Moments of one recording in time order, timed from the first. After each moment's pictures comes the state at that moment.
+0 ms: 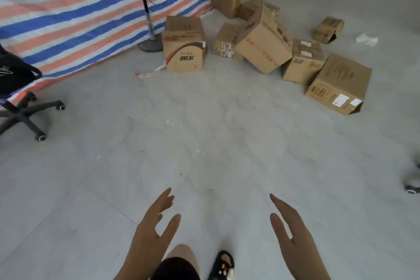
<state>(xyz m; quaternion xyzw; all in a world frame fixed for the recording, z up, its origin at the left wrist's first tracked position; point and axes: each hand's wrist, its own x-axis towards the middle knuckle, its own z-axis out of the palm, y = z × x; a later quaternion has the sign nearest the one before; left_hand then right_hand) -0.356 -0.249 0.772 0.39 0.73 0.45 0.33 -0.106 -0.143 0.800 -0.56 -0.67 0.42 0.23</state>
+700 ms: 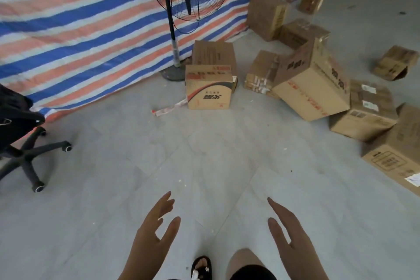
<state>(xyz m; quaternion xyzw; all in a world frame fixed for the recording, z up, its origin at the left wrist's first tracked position) -0.606 0.190 0.782 0.30 0.77 0.48 0.29 -0.378 0.334 0.789 -0.48 -0.73 0.45 0.20</state>
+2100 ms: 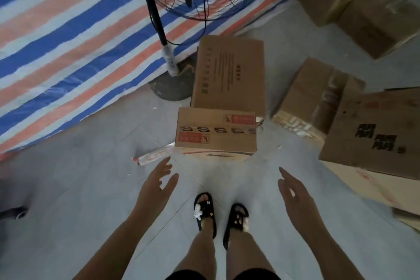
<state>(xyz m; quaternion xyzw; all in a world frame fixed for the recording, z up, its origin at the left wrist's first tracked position) -1.103 0.933 0.683 0.22 0.85 0.34 0.34 -0.847 1.109 0.690 -0.54 -0.69 0.48 0.04</state>
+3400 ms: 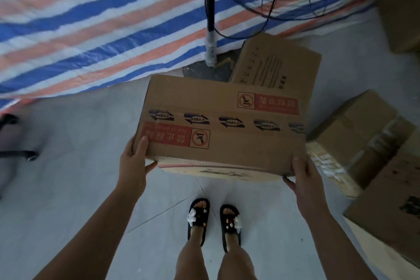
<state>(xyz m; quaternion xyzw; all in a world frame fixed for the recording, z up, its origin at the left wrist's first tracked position) -1.212 0.985 0.643 -0.21 0.72 0.62 0.23 -0.999 1.235 0.629 -0.54 -0.55 0.62 0.12</state>
